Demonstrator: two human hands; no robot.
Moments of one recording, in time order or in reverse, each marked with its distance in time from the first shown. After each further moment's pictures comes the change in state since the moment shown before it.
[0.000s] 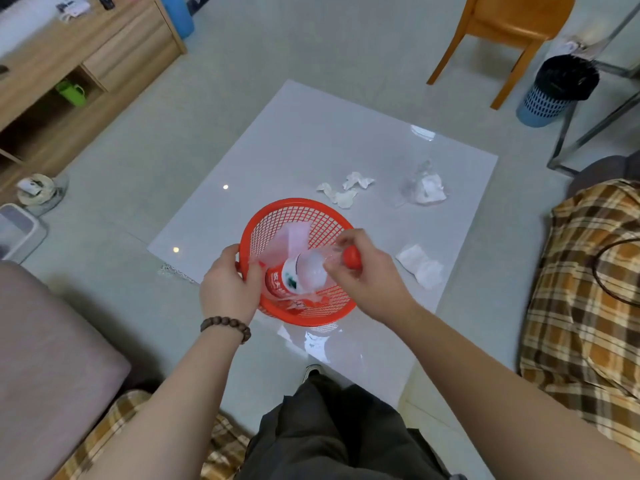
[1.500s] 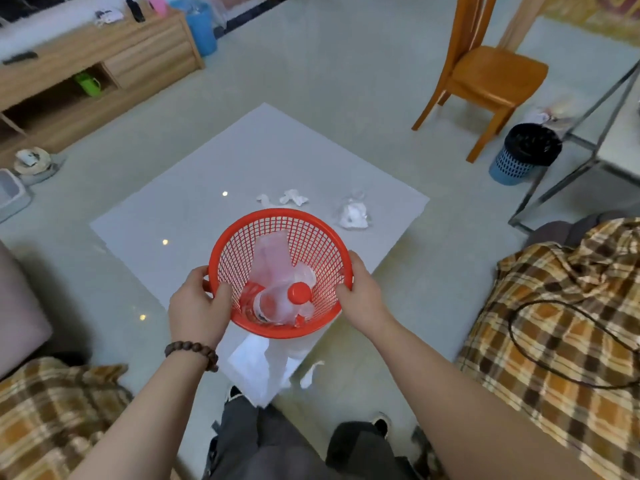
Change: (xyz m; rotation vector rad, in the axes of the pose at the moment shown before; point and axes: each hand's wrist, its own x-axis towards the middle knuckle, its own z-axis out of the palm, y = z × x) left_hand -0.141 0.176 0.085 -0.092 0.107 -0.238; right_hand -0.031 0.136 -0.203 -0.054 -0.069 0.123
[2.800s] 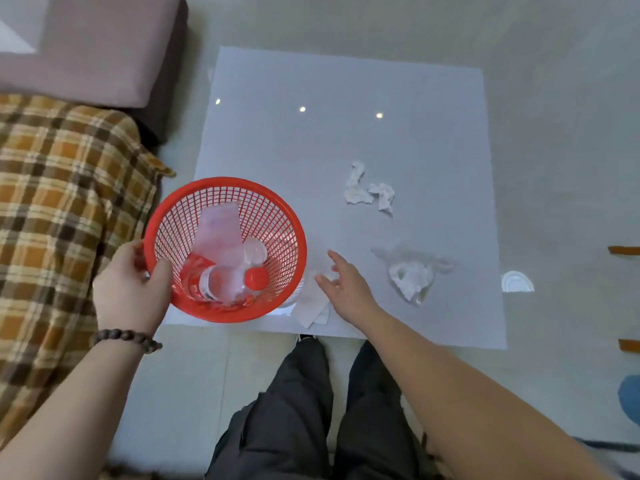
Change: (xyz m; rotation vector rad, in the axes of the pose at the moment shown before) left_hand -0.040 0.036 0.082 0.167 0.598 -0.795; right_hand 0.237 0.058 0.022 -0.510 -0.994 -0.186
